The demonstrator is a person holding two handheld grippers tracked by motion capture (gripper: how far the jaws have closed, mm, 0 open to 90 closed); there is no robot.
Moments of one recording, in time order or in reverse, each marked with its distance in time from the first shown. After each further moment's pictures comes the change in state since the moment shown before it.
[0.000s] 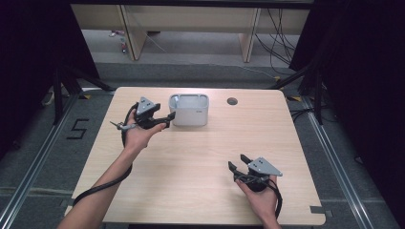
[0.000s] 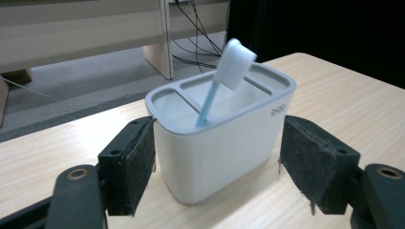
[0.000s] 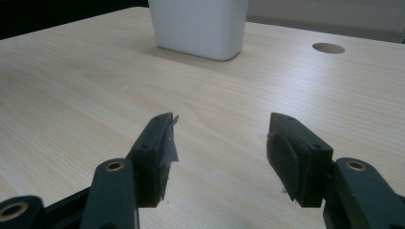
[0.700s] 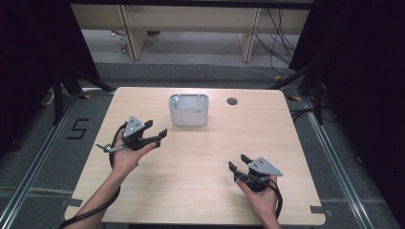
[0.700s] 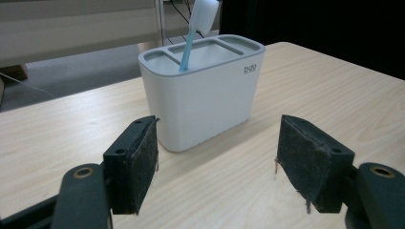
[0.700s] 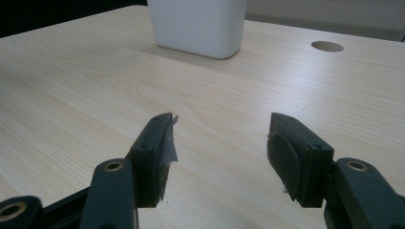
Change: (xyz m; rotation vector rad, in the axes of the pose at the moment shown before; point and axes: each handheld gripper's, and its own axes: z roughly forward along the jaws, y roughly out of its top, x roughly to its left) left arm -0.012 -0.038 -0.052 -0.009 -0.014 -0.005; right arm 0.002 0.000 -0.002 0.030 -0.010 0.035
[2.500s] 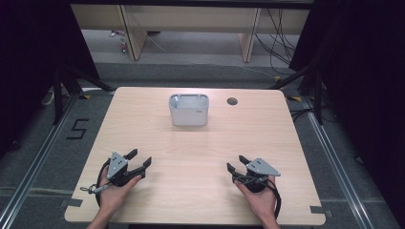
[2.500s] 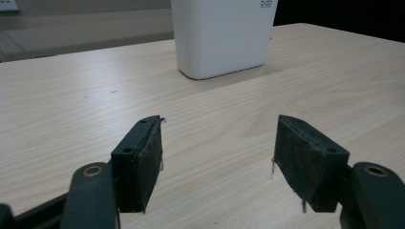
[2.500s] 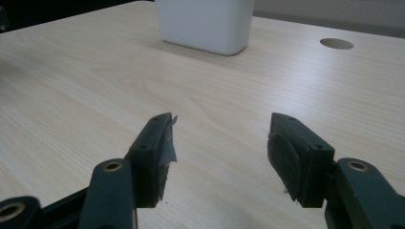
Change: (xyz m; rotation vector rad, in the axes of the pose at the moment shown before) left arm -0.004 -0.095 -0.056 -0.049 0.098 -0.017; right arm 0.000 -0.001 0.003 0.003 0.020 -0.051
